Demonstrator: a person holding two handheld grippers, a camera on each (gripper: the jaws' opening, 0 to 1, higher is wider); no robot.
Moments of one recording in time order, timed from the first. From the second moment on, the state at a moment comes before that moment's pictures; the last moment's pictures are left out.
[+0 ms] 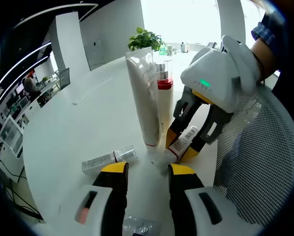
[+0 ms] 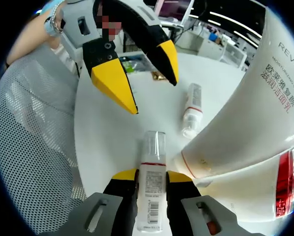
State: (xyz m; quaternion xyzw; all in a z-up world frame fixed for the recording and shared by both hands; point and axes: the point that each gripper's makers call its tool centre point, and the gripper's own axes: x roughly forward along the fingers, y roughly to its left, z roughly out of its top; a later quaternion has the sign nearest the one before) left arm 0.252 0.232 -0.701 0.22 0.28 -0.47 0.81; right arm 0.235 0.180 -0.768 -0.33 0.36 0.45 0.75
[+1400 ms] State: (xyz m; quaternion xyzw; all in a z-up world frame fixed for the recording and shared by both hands) left arm 0.231 0.233 -0.691 0.06 0.33 -0.52 0.78; right arm 0.208 0.188 -0.720 -0.06 0.37 0.50 0.78
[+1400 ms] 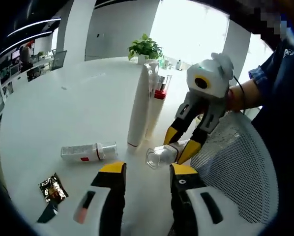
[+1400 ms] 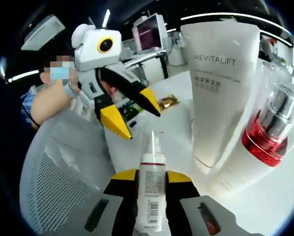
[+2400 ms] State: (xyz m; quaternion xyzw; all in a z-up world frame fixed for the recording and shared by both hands) left arm 0.218 0.198 -0.665 0.00 0.28 -0.59 0.76; right arm 0.222 0.196 -0.699 0.02 0.31 0.52 0.80
